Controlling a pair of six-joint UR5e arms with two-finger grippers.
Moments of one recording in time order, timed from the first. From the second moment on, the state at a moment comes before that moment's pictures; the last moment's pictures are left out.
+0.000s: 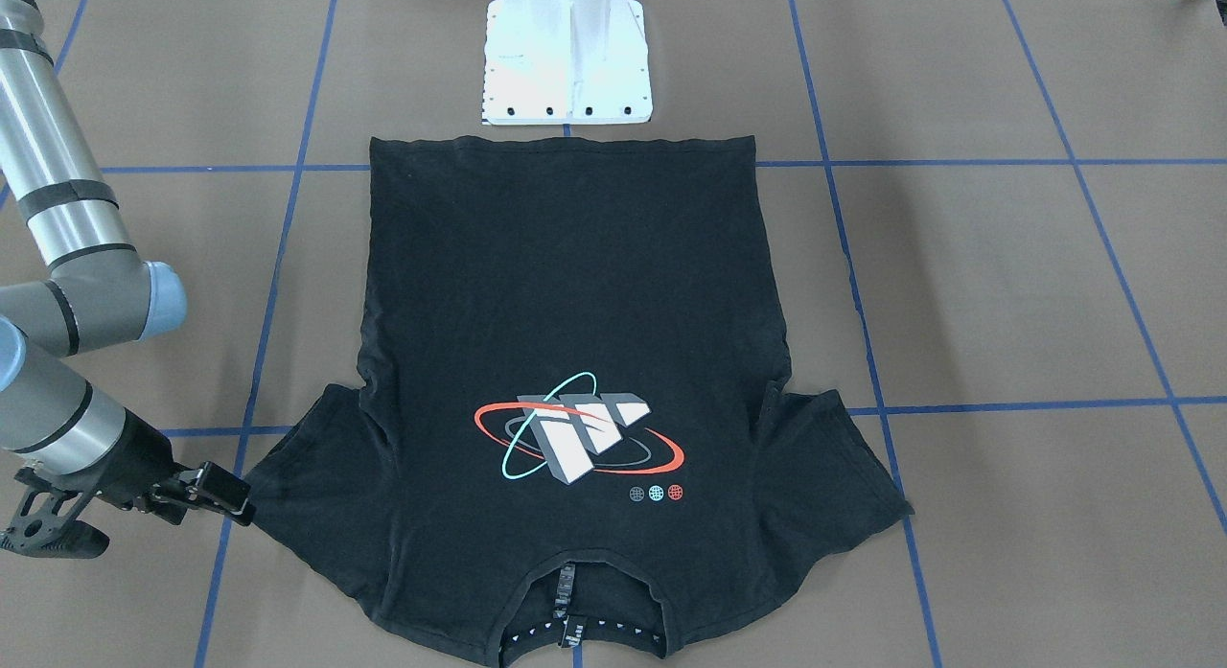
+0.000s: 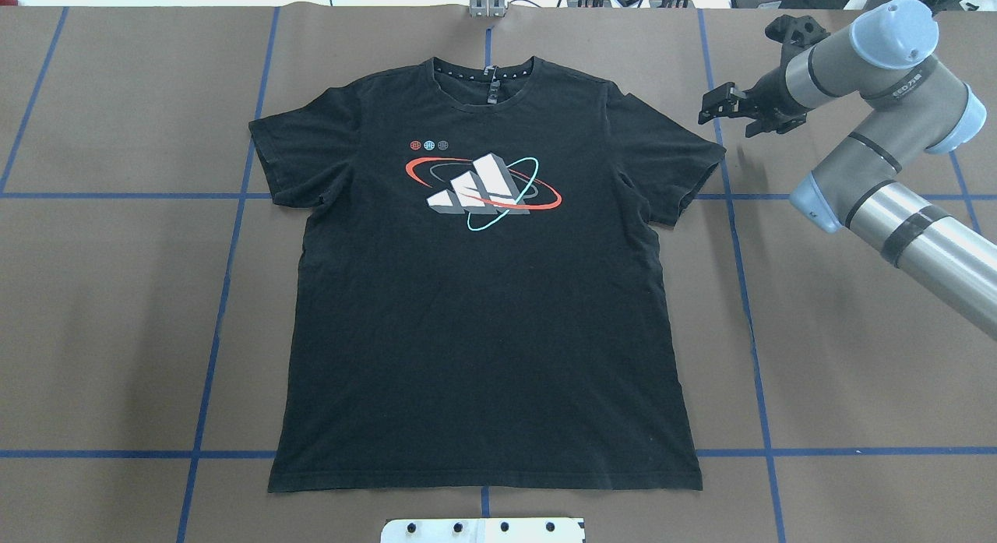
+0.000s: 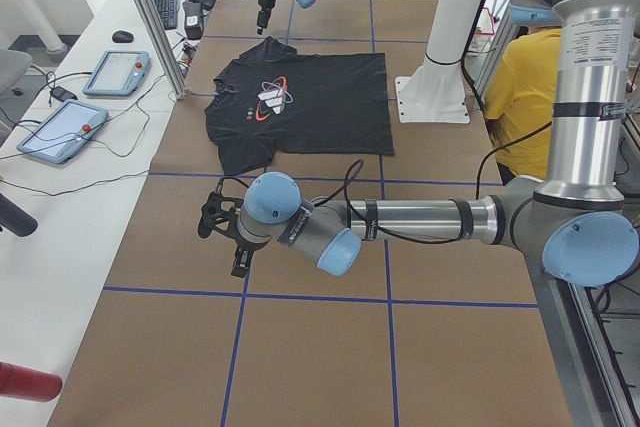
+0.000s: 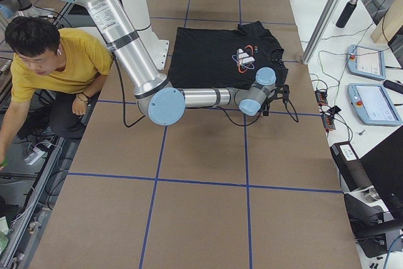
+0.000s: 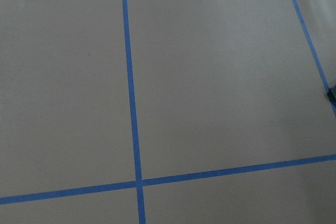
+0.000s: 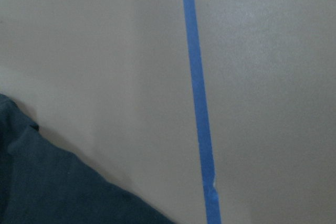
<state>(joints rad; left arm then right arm) -1.61 -1.57 -1.55 -2.17 -2.47 -0.30 1.00 -1.02 1.00 -0.65 2.16 1.12</state>
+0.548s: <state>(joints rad) -1.61 -1.57 -1.55 -2.17 -2.46 -0.30 0.98 -1.01 0.99 -0.64 2.18 1.12</state>
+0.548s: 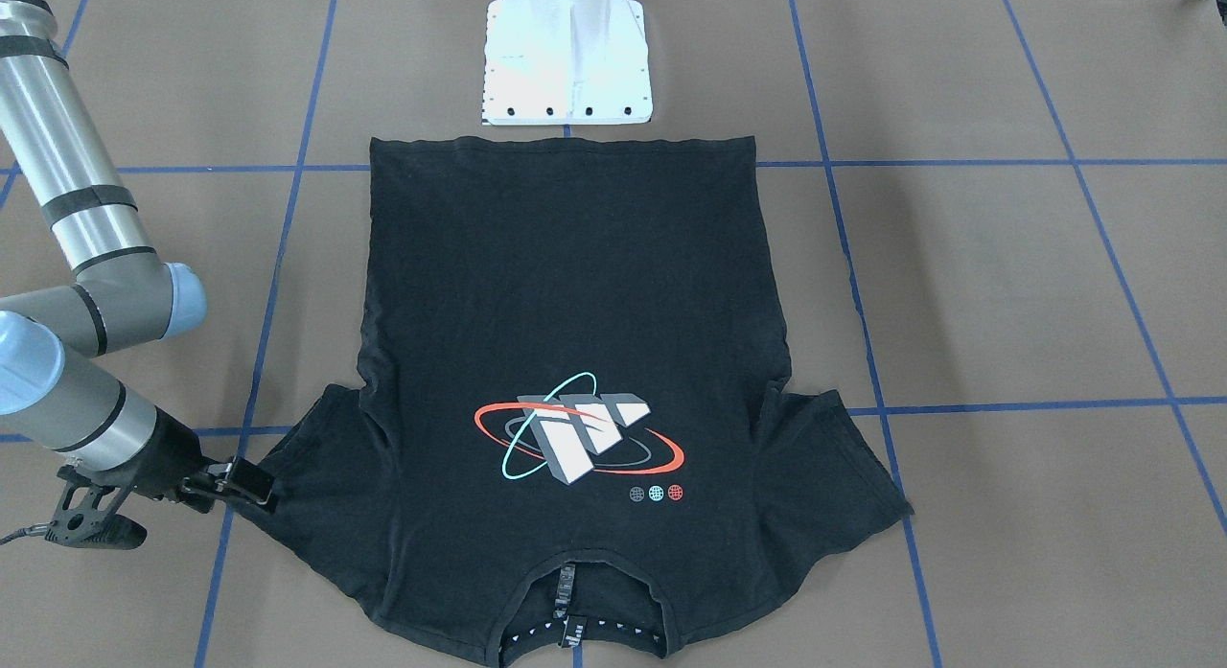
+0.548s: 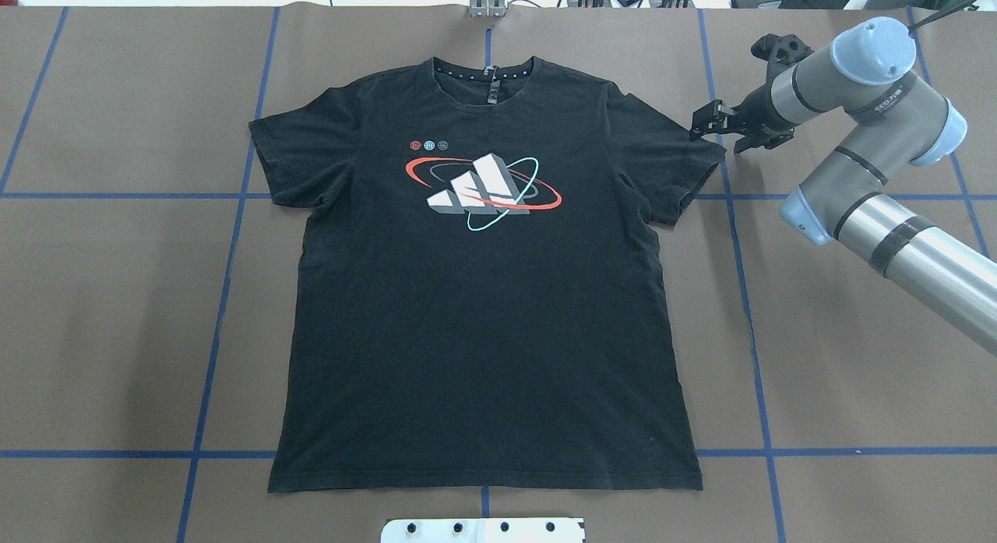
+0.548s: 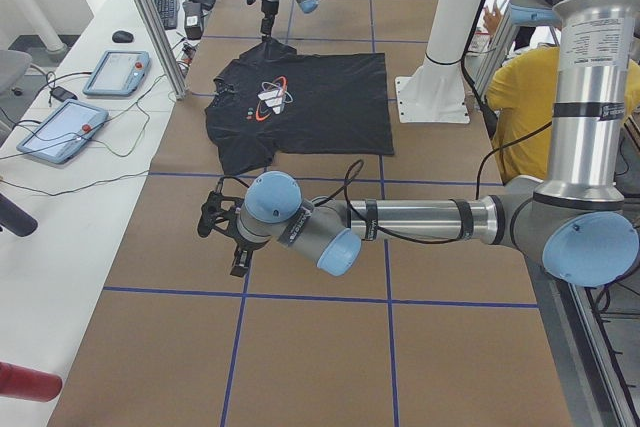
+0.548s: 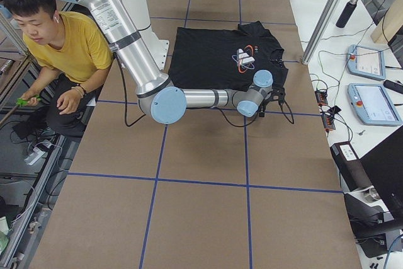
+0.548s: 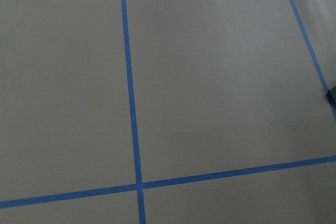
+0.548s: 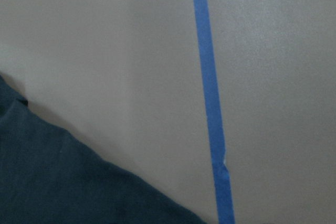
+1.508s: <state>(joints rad) -1.61 -1.57 -1.55 -2.17 -2.46 -0.30 0.99 -1.05 1.05 -0.64 2.23 1.17</state>
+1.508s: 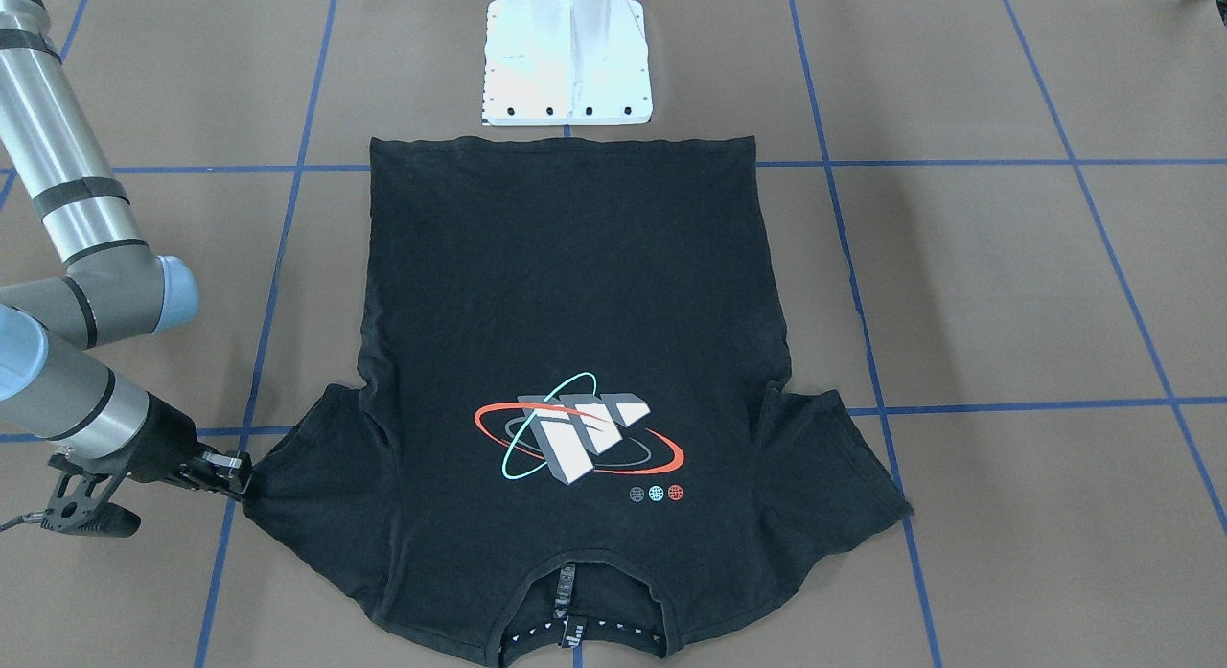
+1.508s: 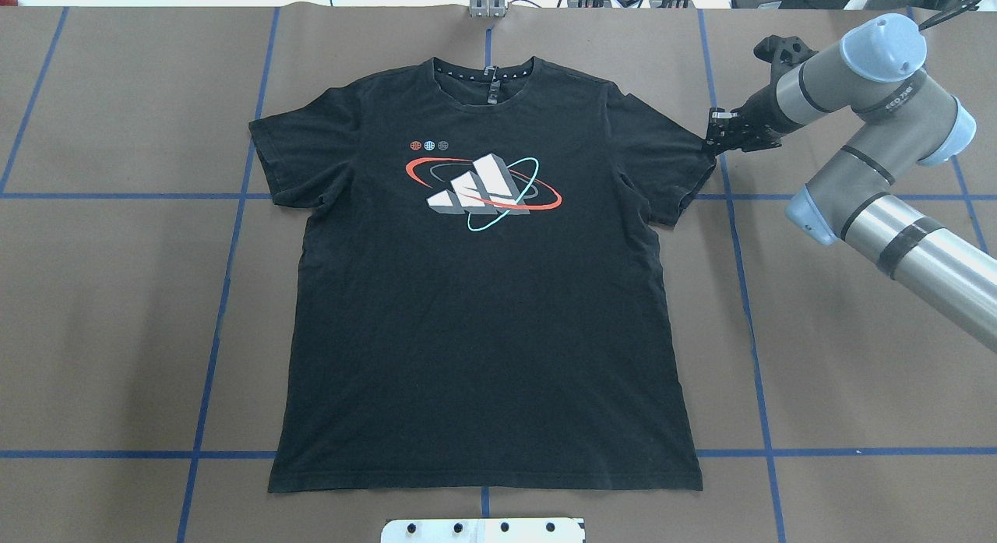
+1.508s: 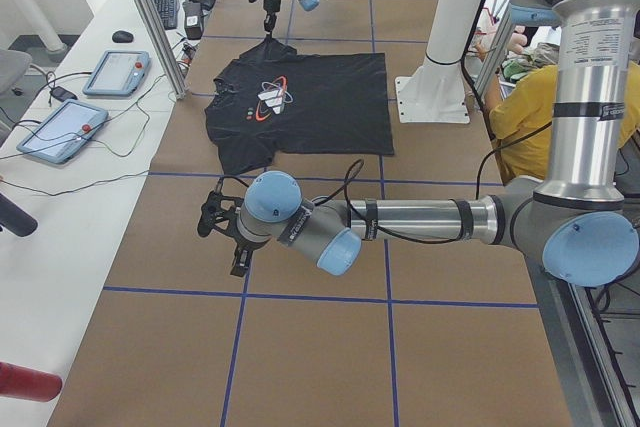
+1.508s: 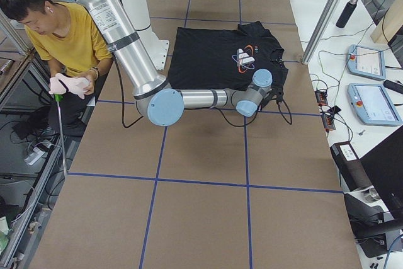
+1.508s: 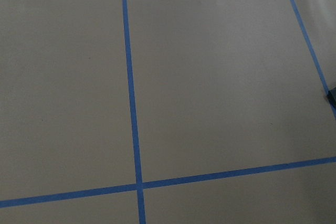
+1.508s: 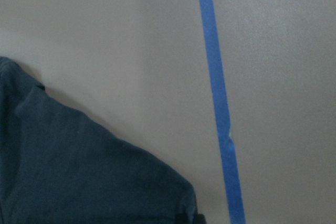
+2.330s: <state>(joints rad) -1.60 -1.57 -1.55 -2.18 -2.47 -0.30 0.85 -0.82 1.18 -0.90 2.07 1.40</state>
